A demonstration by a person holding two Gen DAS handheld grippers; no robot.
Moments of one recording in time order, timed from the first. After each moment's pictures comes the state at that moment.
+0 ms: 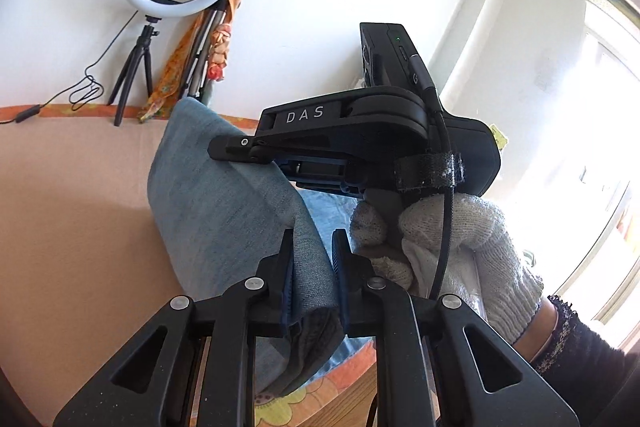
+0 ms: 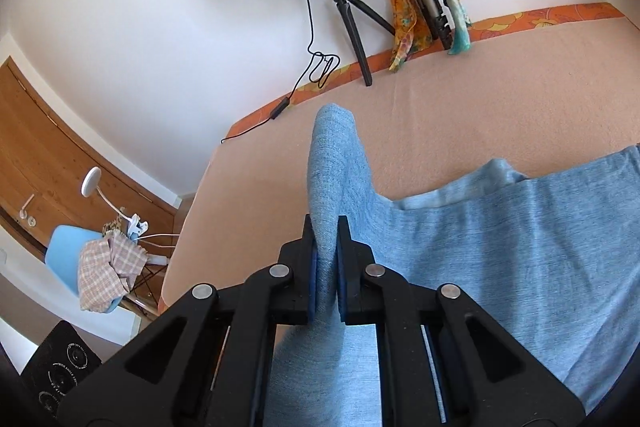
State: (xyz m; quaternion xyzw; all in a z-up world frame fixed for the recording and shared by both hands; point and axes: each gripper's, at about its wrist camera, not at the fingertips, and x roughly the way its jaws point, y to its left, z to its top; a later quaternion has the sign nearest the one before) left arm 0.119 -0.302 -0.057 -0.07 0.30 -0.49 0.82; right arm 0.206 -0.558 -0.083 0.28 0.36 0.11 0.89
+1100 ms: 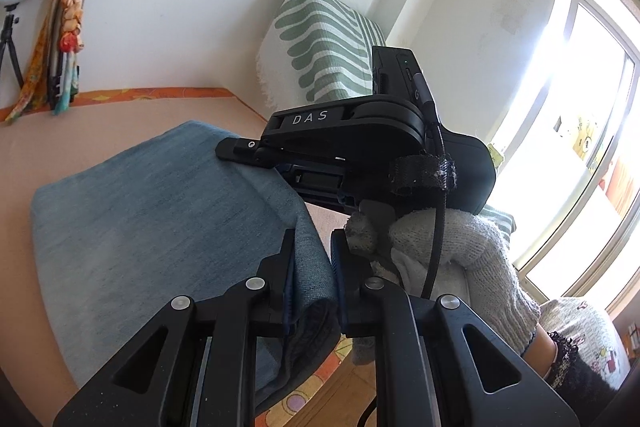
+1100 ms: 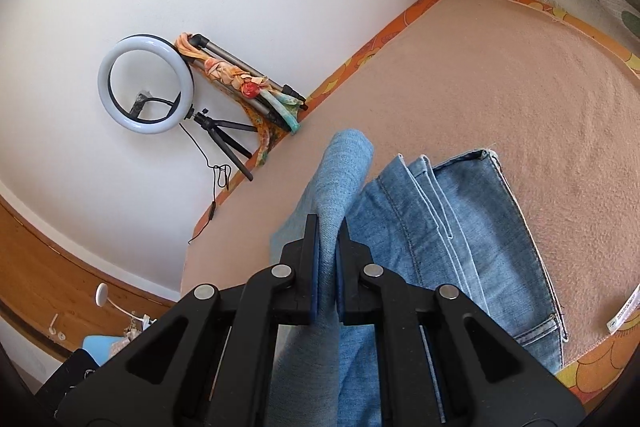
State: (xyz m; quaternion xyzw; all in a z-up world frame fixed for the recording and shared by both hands) left arm 0.113 -0.500 -0.088 -0.02 0.33 -0.56 0.76; right arm 0.107 -0.791 -0.138 0.43 0.28 0.00 0.86
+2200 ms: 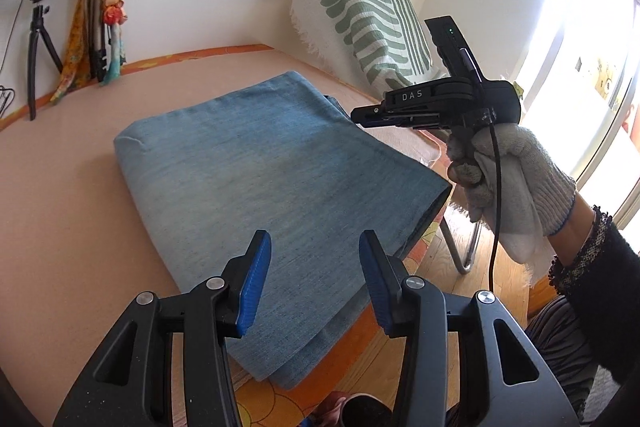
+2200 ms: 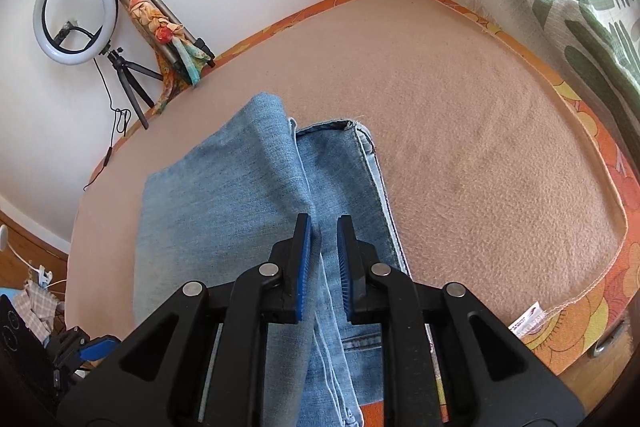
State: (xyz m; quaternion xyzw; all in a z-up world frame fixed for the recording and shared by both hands) left arm 0.123 -0.427 -0.120 0.09 0.36 -0.53 0.76; right arm 0.080 -0.805 -0.171 0.28 0.38 -0.11 0.87
